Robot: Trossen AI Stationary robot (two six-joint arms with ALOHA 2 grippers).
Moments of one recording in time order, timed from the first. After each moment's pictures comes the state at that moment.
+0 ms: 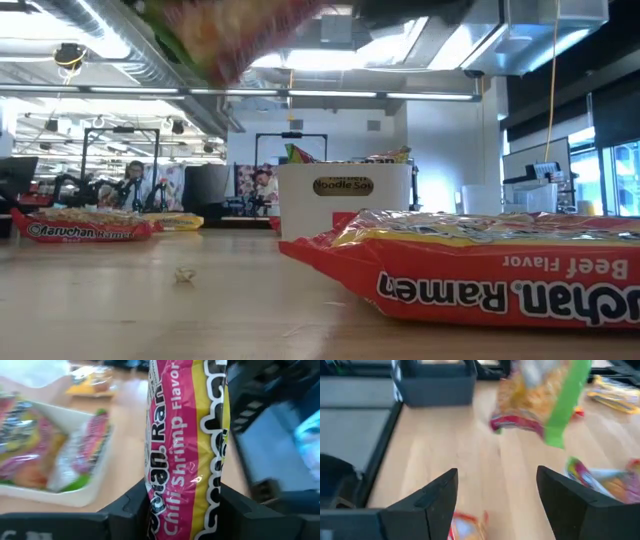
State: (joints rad) left arm -0.41 1.22 0.80 -0.08 -0.27 -0.43; right arm 0.59 1.64 1.12 -0.10 0.55 0.32
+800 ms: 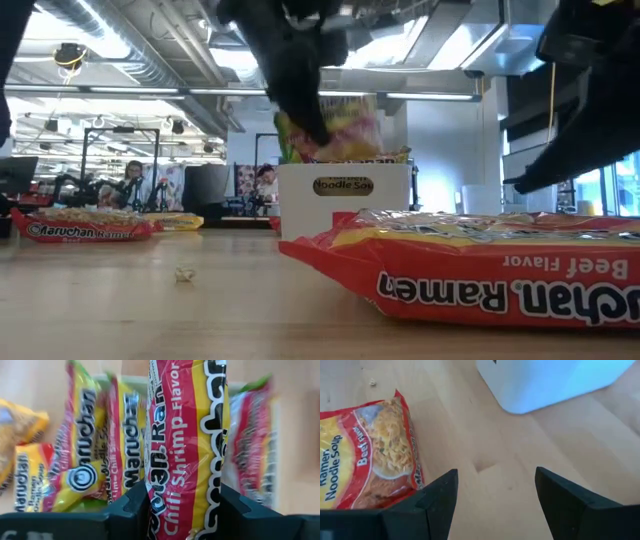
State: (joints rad) left arm 0.08 1.79 1.40 -0.63 -0.03 0.05; right arm 0.75 1.58 0.71 -0.23 0.75 1.04
